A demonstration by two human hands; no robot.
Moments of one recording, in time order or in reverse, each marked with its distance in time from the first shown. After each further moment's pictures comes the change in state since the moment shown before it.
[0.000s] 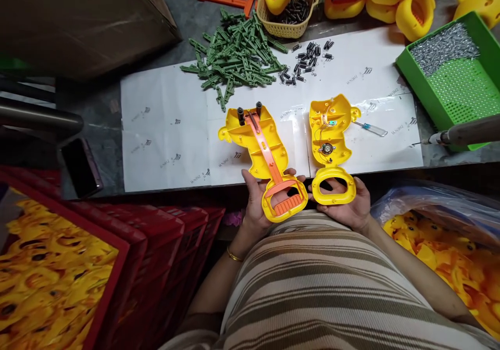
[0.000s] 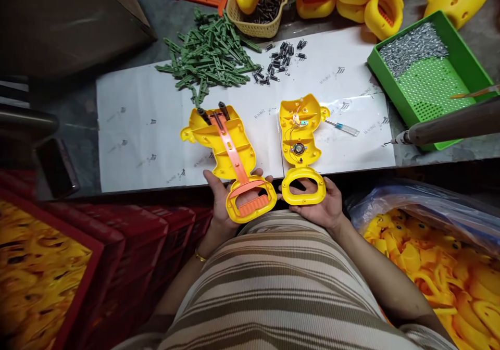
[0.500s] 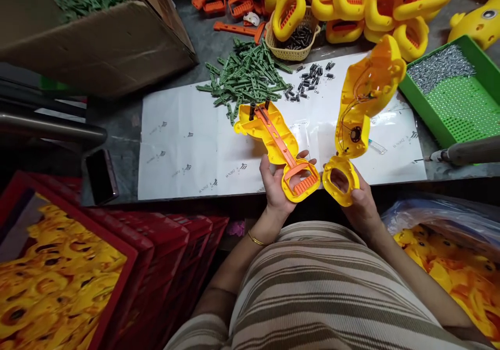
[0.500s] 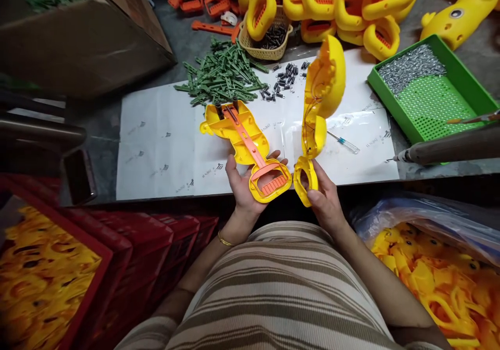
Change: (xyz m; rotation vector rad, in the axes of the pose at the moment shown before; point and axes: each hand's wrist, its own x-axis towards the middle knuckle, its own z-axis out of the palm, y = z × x) left_hand 0.045 -0.004 0.042 0.033 -0.025 0.296; right_hand 0.016 -0.020 0.044 -0.437 0.214 -0.613
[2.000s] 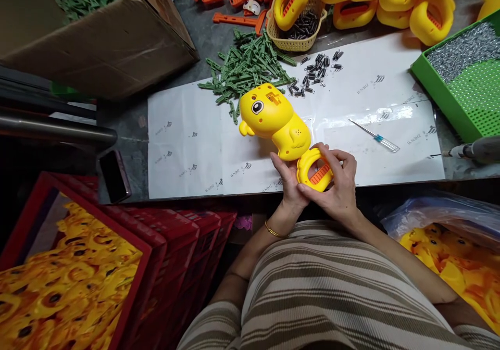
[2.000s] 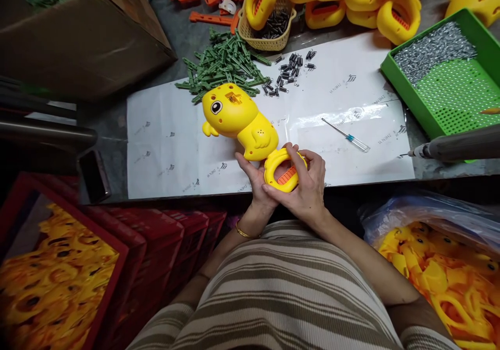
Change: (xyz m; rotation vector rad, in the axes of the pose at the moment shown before) left_hand 0.017 -0.019 0.012 0.013 -0.028 -0.006; right_hand 0.028 0.016 0.033 -1.075 0.140 -0.486
